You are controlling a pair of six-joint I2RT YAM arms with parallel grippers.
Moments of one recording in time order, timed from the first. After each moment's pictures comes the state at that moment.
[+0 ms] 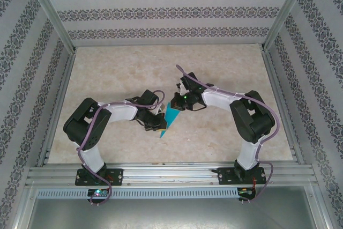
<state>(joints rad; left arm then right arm) -0.57 1.78 0.88 -0.32 0.61 -0.65 0.55 1.85 1.11 -0.33 -0.49 0.70</state>
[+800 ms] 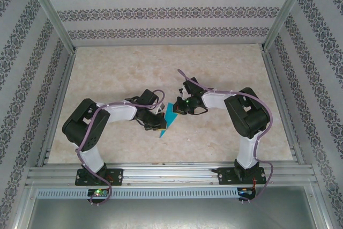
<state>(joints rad) -0.57 1.75 0.89 -0.33 0.60 -0.64 0.52 1.92 1.04 -0.22 -0.54 0.70</state>
